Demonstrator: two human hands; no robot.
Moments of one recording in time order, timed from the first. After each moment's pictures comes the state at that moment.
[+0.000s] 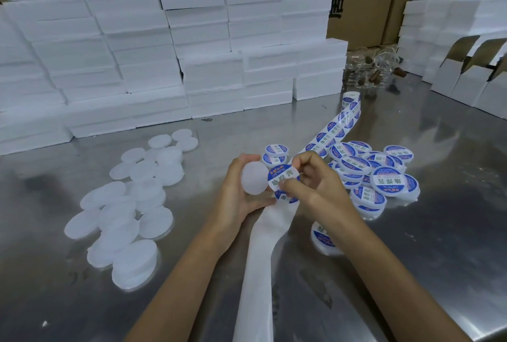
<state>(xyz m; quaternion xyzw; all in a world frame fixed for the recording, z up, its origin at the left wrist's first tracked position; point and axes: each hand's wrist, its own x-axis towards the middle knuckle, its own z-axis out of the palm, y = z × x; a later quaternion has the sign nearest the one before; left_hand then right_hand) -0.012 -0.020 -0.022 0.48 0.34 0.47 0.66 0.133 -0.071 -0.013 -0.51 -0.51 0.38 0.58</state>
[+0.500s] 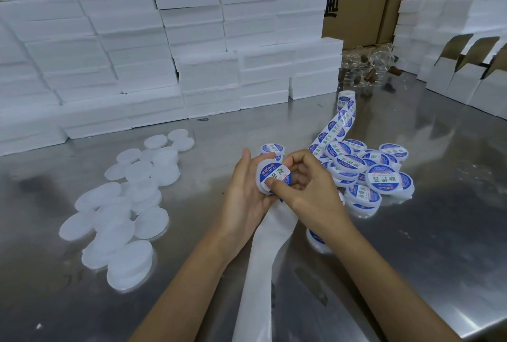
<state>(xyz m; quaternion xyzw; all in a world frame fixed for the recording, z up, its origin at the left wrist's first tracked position) 0.005 -0.029 -0.019 0.43 0.25 0.44 0.75 0.128 -0.060 -0.028 -0.51 -0.52 0.30 0.61</state>
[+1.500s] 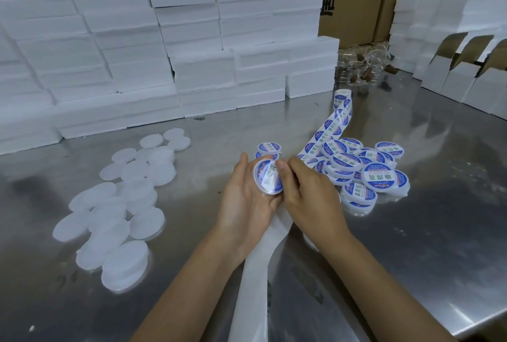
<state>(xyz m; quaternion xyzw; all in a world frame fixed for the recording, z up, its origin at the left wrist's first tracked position) 0.013 -0.048 -0.006 0.33 0.22 0.44 0.81 0.131 -0.064 -0.039 -0.65 -0.61 0.03 0.46</state>
